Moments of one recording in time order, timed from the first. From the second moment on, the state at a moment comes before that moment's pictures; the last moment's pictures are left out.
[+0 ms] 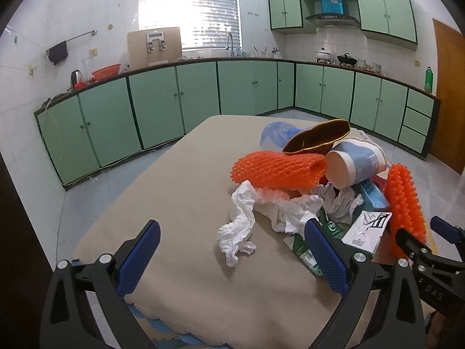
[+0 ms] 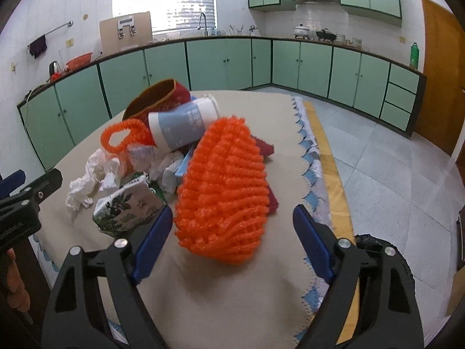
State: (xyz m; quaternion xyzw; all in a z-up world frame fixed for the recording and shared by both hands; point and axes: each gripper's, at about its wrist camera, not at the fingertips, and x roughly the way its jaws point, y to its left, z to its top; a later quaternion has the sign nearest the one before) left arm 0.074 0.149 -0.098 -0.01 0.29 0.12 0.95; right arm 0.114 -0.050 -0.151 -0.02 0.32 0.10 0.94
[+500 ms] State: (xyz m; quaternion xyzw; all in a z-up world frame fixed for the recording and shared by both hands) left arm 0.103 0.160 -0.122 0.00 0.32 0.14 0.94; right arm 0.120 -0.065 -0.153 -0.02 0.32 0.10 0.94
